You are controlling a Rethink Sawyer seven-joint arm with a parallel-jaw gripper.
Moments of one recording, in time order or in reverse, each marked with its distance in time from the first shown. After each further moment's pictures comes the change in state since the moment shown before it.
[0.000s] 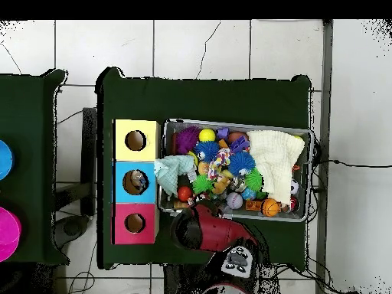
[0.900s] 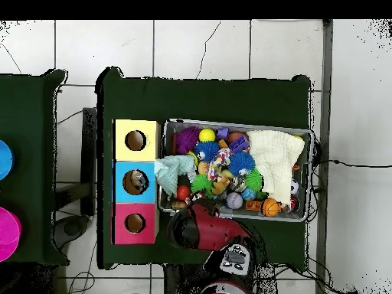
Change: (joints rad) arm 0.011 -0.001 0.011 0.001 -0.005 -0.011 0.000
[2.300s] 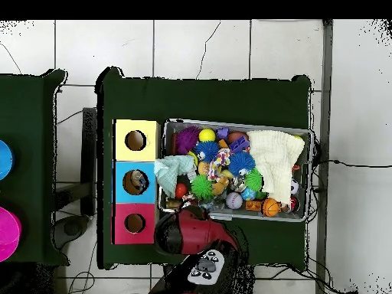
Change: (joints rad) arm 0.130 -0.012 -0.068 -0.001 0.001 0.122 0.000
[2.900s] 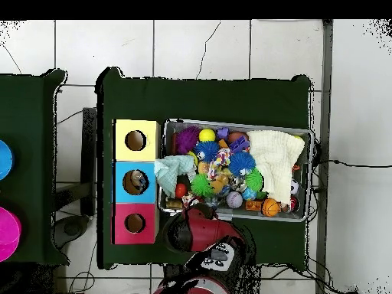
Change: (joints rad) arm -0.049 0.076 0.000 -0.020 0.000 -0.103 0.000
